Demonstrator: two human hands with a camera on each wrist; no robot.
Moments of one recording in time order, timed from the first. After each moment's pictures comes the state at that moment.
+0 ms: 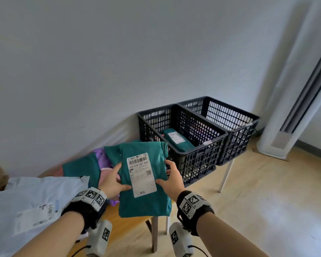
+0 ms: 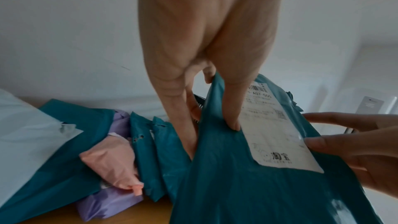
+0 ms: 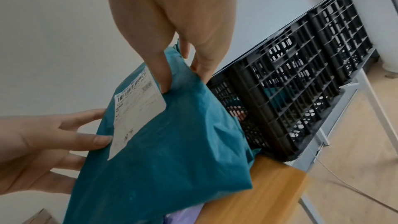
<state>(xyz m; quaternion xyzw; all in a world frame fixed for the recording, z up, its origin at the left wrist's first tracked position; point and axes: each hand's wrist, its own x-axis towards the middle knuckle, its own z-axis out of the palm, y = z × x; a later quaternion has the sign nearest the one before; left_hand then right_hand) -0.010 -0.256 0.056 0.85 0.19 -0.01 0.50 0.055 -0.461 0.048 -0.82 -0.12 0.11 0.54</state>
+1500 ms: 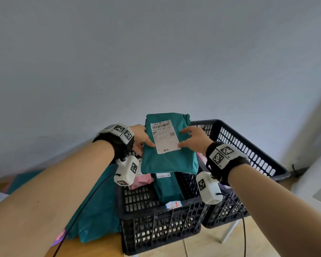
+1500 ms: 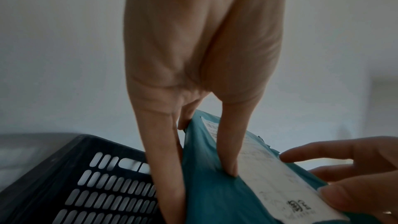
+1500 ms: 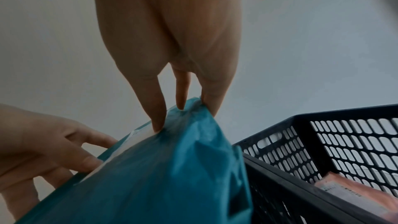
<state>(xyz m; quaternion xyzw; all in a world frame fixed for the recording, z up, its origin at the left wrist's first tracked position) 0.358 -0.399 0.207 0.79 0.27 -0.09 0.54 0.464 -0.572 0.181 -0.87 -0.27 0.13 0.38</state>
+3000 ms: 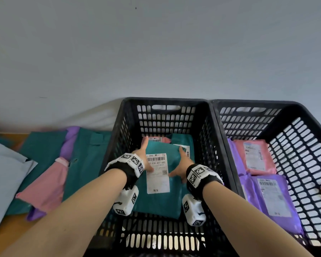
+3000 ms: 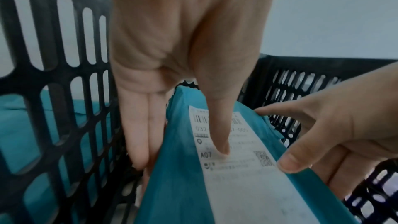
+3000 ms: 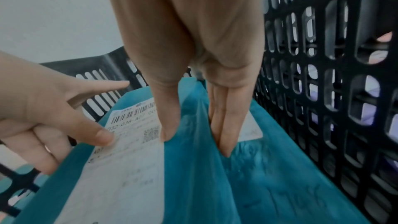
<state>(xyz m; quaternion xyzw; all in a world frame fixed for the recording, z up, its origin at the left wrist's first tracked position) 0.461 -0.316 -0.029 0.81 0.45 -0.19 0.33 0.583 -0.444 -0.042 -0.84 -0.23 0.45 0.19</state>
